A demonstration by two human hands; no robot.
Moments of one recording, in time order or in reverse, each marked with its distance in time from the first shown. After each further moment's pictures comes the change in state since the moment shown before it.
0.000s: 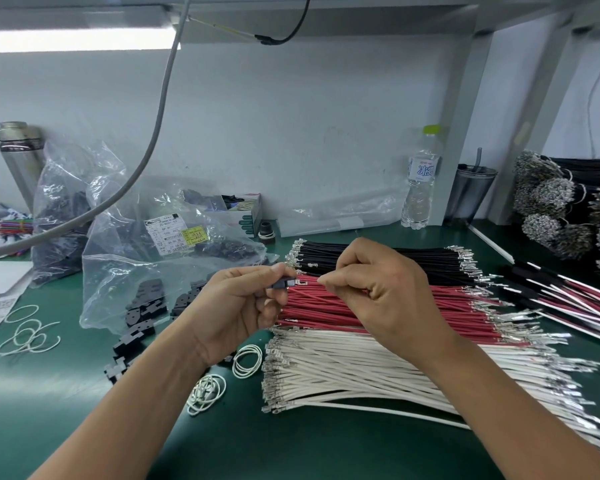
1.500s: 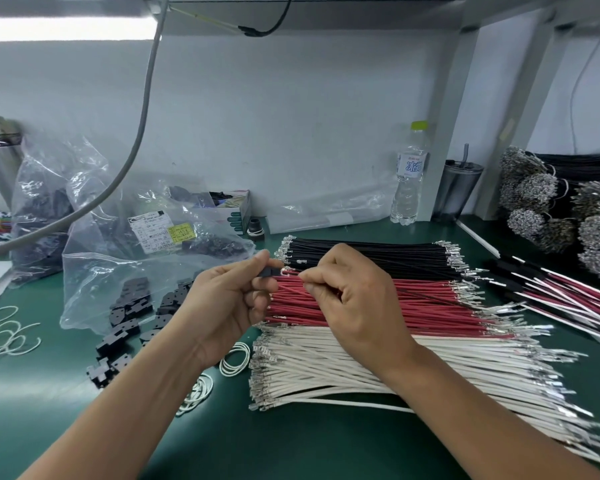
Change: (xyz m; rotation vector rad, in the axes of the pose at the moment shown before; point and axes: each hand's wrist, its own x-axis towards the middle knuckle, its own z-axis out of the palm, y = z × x) left_hand 0.001 -0.004 0.014 -0.053 0.166 0.033; right_hand -0.007 -0.010 0.024 0.029 0.092 0.075
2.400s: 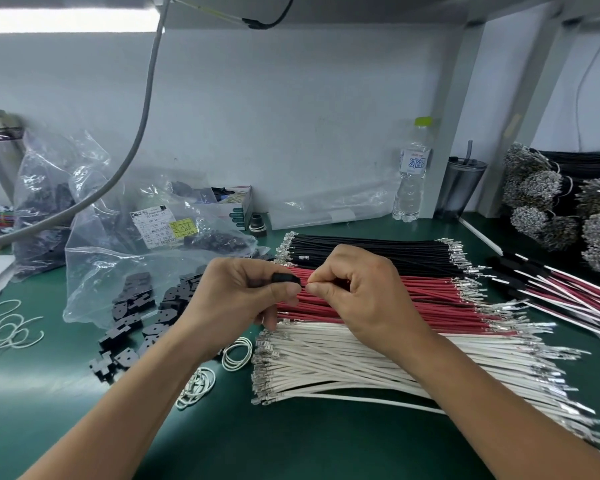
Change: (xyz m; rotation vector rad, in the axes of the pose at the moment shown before) left_hand -0.007 -0.004 -0.003 0.638 -0.082 0.363; right_hand 0.007 0.006 -0.010 0.118 -0.158 0.130
